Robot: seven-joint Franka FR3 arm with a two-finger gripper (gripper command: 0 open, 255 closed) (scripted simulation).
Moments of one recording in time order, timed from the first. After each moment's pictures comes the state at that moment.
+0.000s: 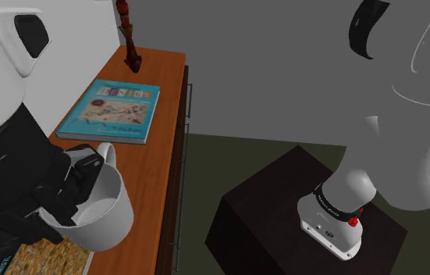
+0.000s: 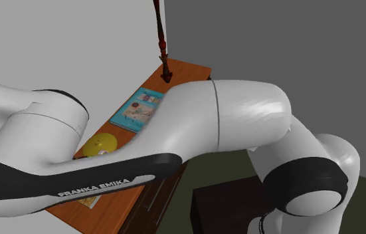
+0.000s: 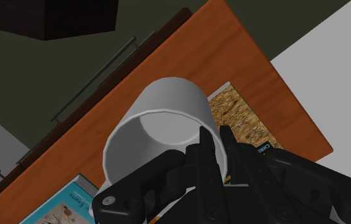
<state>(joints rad) 0.82 0.35 0.58 -1.34 -0.24 1.64 1.12</state>
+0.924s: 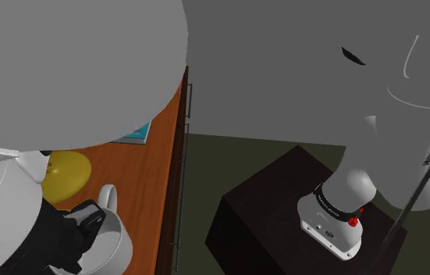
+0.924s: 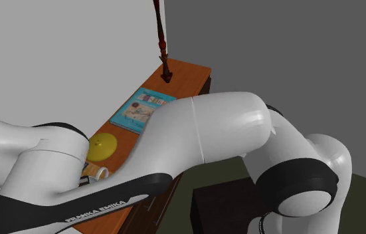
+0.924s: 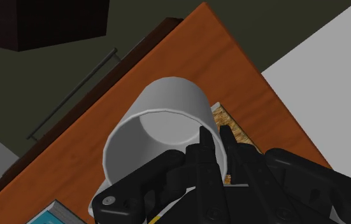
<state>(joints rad) 0.85 0.39 0.58 -1.45 -0.27 1.77 1.18</state>
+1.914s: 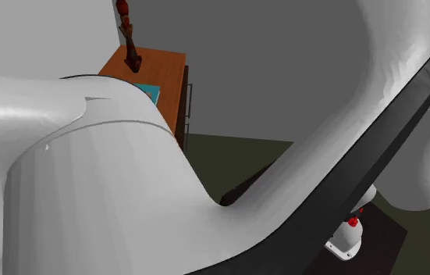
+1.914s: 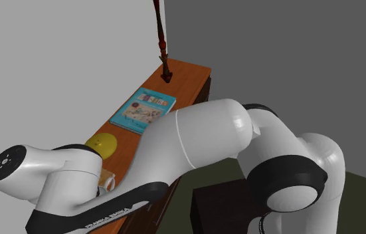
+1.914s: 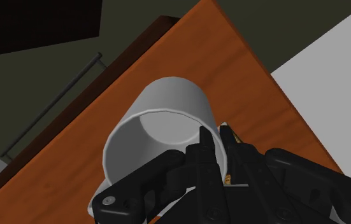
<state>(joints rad) 0.84 0.43 0.56 -1.60 -0.30 1.95 1.21</state>
